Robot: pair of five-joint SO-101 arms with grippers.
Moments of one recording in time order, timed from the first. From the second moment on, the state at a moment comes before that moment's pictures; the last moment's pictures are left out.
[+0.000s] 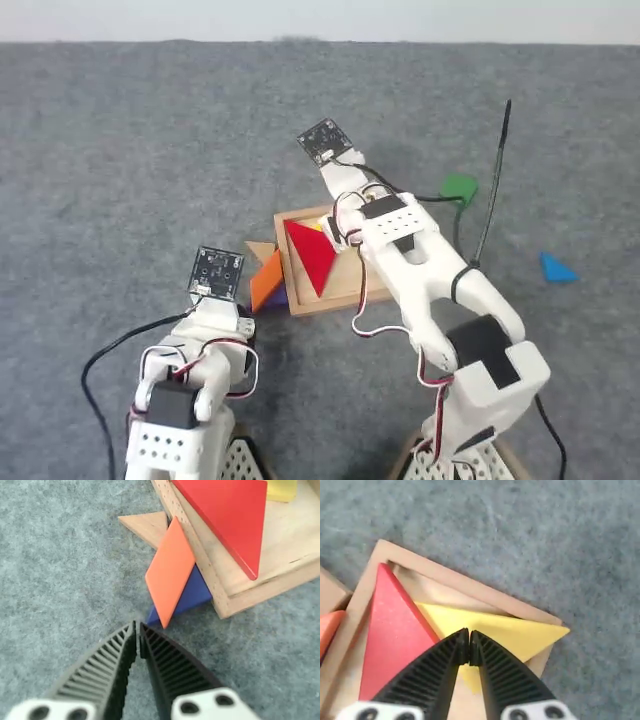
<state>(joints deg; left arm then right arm) 2.8 -102.5 97.2 71.5 2.7 -27.5 10.0 22.0 36.9 11.4</state>
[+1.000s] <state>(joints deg) 2.8 -102.5 97.2 71.5 2.7 -23.1 -2.9 31.9 37.1 8.0</state>
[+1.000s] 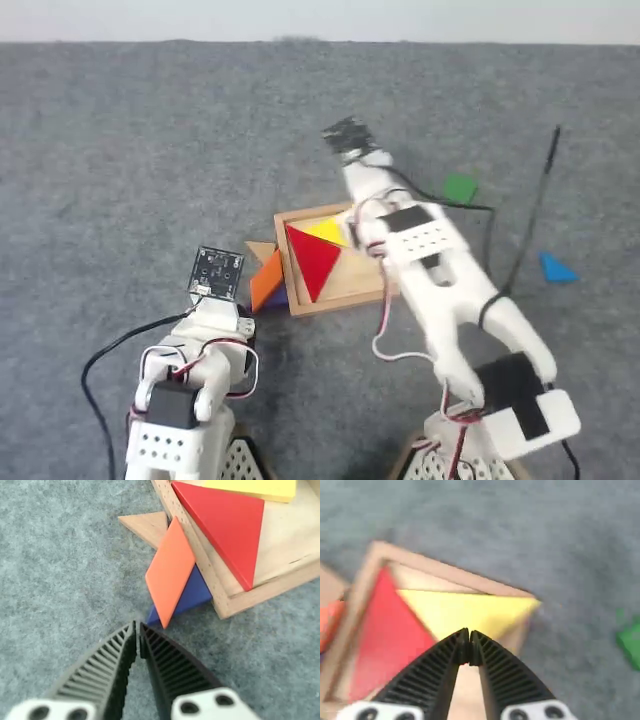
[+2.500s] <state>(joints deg) 2.8 -102.5 97.2 71.5 2.7 -20.7 2.3 31.8 38.2 7.1</state>
